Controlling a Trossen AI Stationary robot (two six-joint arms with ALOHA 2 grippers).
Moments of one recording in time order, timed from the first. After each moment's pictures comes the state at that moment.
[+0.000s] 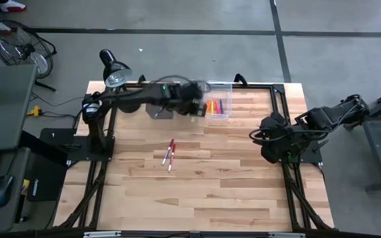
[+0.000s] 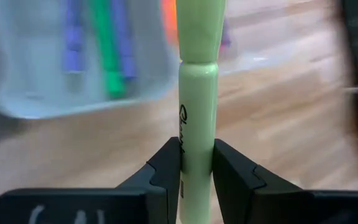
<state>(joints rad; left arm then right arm) 0.24 1.83 1.67 -0.81 -0.13 -1.02 0.41 0.98 1.19 -1.21 0.36 0.77</state>
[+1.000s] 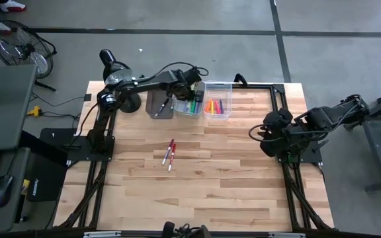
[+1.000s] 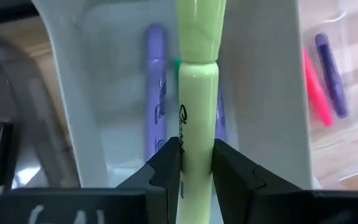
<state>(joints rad) 0.50 2.07 1.77 -0.82 -0.07 -0.78 0.41 0.98 1.19 -1.38 0.51 0.94</state>
